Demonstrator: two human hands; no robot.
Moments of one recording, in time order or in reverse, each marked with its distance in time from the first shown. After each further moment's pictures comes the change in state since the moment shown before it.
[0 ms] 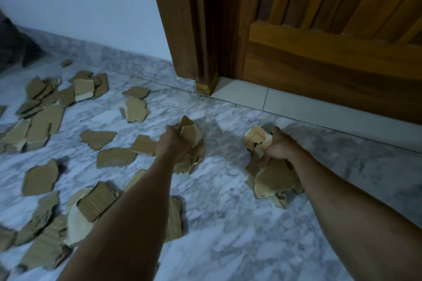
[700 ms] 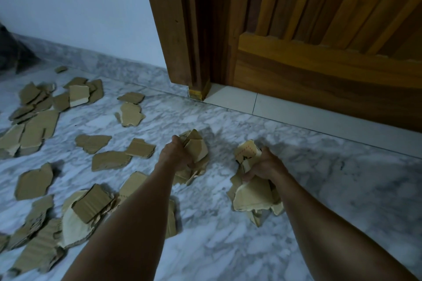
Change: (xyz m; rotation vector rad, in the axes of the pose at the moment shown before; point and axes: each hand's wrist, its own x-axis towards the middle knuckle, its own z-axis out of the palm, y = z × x) left_hand -0.029 0.002 0.012 0.163 -0.139 0.117; right_hand -0.040 0.013 0.037 0.116 0.015 0.082
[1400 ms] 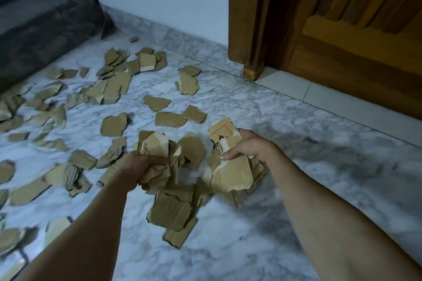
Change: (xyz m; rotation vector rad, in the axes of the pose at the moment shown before) left_hand -0.148 -0.204 -0.070 -0.888 0.107 -0.321; right_hand -0.088 -0.111 0.073 0.190 -0.498 -0.400
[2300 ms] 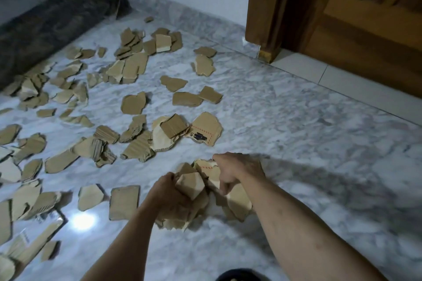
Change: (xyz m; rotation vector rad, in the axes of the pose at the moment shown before) left_hand -0.070 -0.095 0.007 0.672 -0.128 -0.002; right_hand -0.040 0.015 0.130 -0.883 -0.168 -0.035
